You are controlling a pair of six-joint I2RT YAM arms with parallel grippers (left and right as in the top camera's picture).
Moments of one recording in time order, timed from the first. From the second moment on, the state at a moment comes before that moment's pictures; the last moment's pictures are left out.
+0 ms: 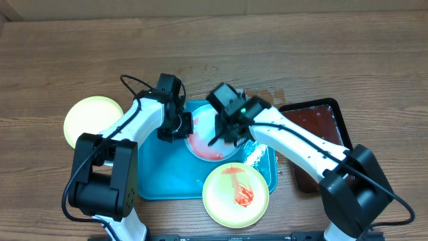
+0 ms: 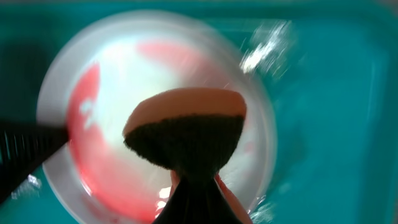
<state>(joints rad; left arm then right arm) -0.22 1.87 1.14 -0.77 0.18 -0.31 0.72 1.85 1.41 -0.82 0.11 0.68</state>
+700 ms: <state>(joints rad) -0.30 1.73 1.43 -0.98 -0.16 -0.31 0.44 1.85 1.58 -0.95 0.14 0.74</state>
